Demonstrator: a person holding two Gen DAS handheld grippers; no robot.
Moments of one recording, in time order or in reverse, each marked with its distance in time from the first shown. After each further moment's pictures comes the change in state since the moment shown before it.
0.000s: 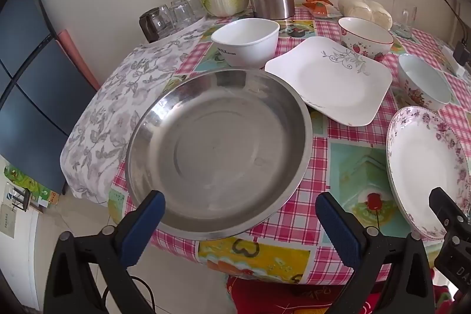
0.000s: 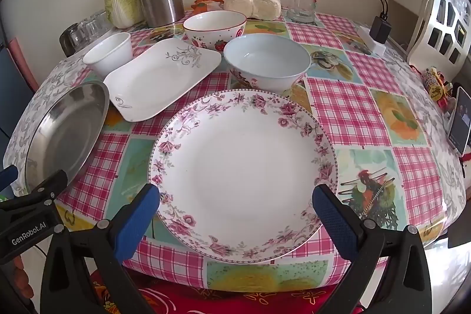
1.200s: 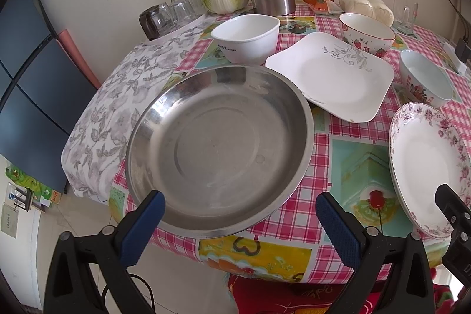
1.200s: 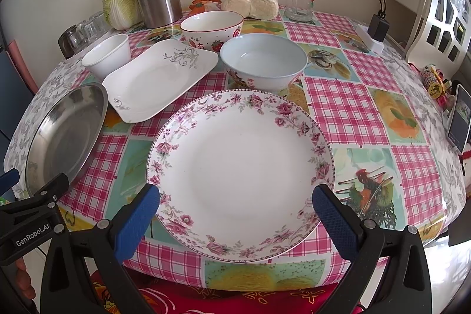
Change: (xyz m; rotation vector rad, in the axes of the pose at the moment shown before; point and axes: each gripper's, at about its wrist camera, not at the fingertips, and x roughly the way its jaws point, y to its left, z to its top) left arm 0.003 0.001 -0.003 0.000 0.017 0.000; right arm 0.000 -0.004 0.000 0.009 -0.001 0.000
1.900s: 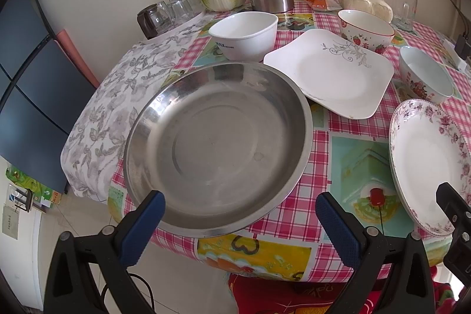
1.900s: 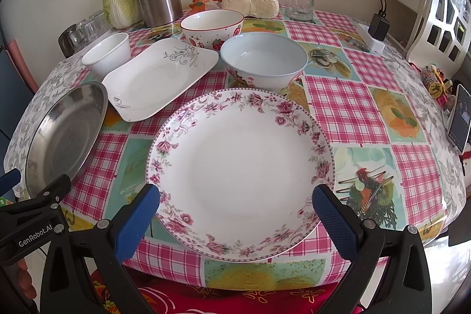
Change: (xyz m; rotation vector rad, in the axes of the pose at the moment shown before) left arm 0.002 -0.002 0.000 0.010 0.012 0.000; right arm 0.000 0.000 -0.001 0.001 0.003 0.001
